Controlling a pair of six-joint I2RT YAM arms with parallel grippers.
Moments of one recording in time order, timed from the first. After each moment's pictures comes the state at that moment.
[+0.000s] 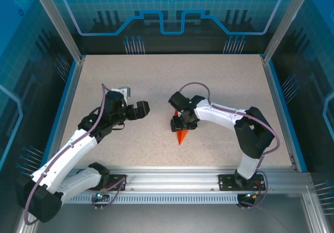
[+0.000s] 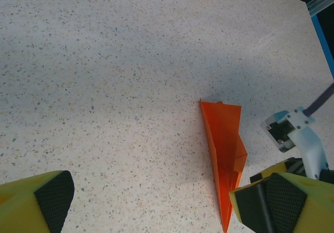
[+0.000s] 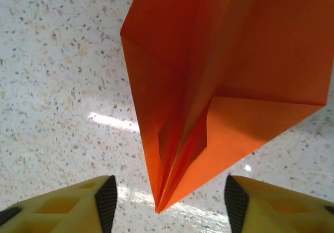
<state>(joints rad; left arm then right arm) -0.43 0.97 0.83 -0.52 0.03 -0.58 0.77 1.77 1.22 -0.83 -0.06 0.61</state>
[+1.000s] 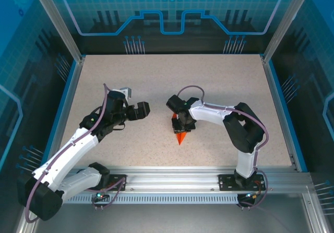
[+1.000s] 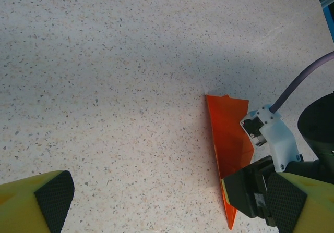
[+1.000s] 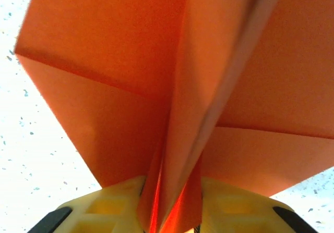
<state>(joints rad) -0.43 0.99 0.83 -0.53 0.03 -0.58 0.77 1.88 1.22 -0.78 -0.05 0.64</state>
